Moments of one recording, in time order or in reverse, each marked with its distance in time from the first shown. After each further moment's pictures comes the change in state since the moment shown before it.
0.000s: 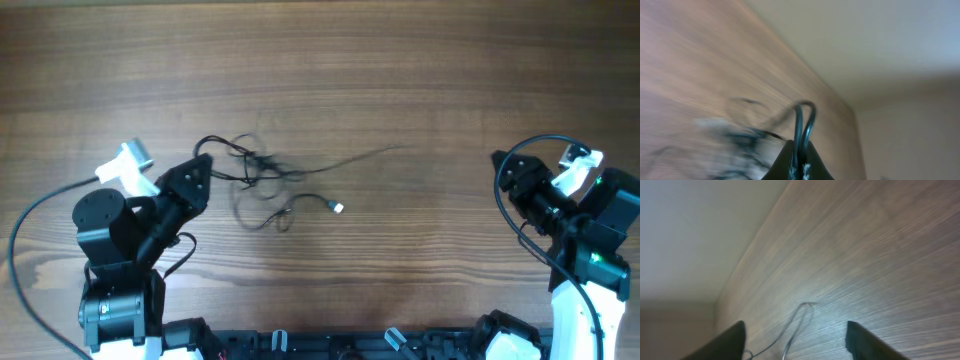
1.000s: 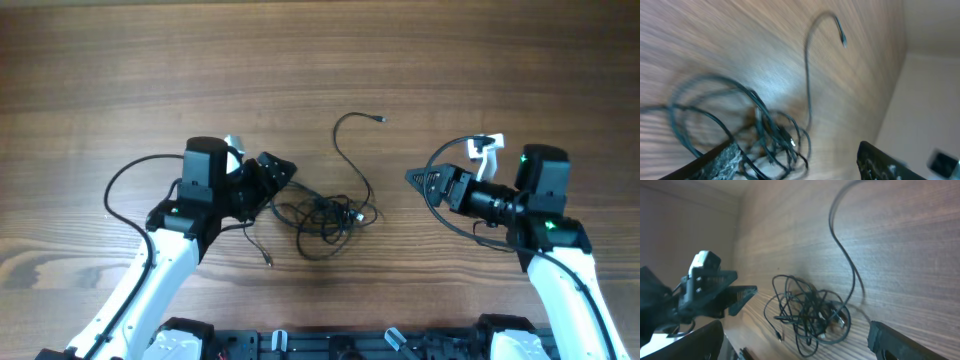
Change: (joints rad) left arm -0.369 0.555 -0.002 0.066 -0.080 -0.212; right arm 0.367 0.187 0.000 0.026 -0.159 -0.170
